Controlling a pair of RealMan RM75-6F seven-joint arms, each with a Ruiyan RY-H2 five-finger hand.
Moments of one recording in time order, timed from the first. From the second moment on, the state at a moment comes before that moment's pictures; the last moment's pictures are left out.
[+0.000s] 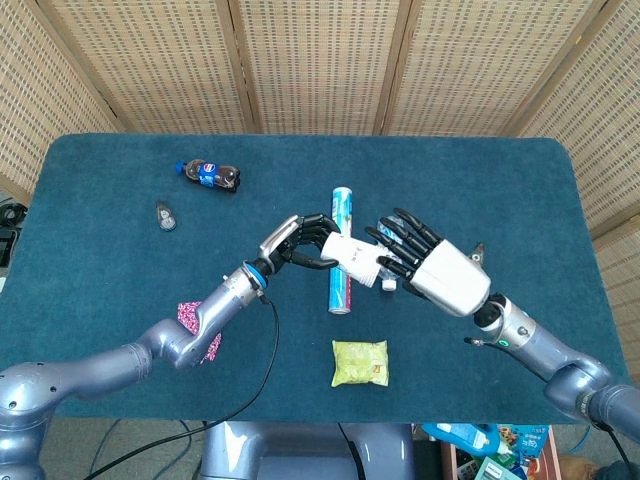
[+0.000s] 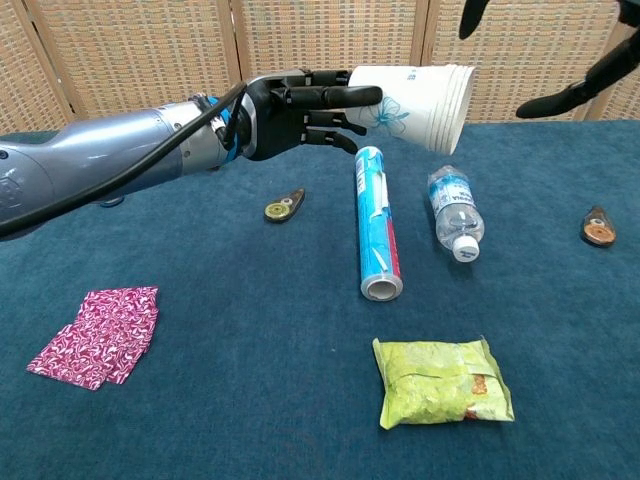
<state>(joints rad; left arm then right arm) -1.03 -1.75 -0.36 -1.11 1.34 0.68 -1.27 0.70 -1.33 0.16 -1.16 -1.97 1.49 0.10</state>
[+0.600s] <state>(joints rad) -1.05 -1.78 -0.36 -1.10 1.33 0.66 -1.26 0.78 -1.42 0.13 -1.08 -1.96 1.51 0.09</state>
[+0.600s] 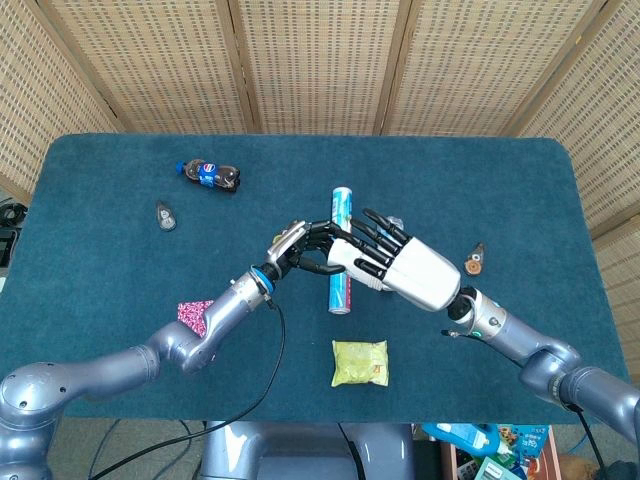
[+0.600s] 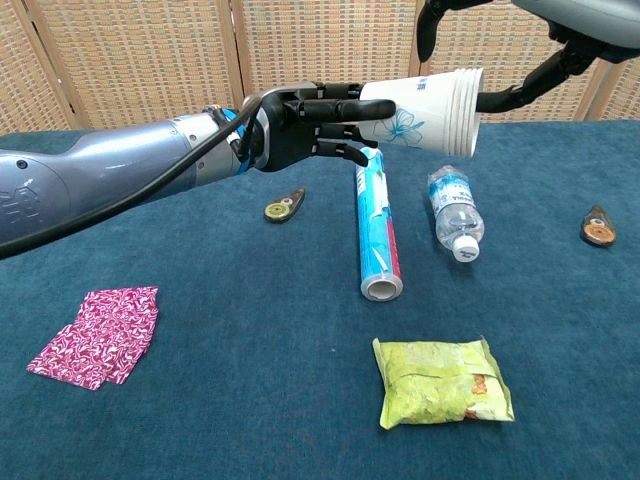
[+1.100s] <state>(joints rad) -1.05 -1.79 -0.36 -1.09 1.33 0.65 -1.26 0.80 -1.42 0.11 -1.06 -1.95 1.53 0.09</state>
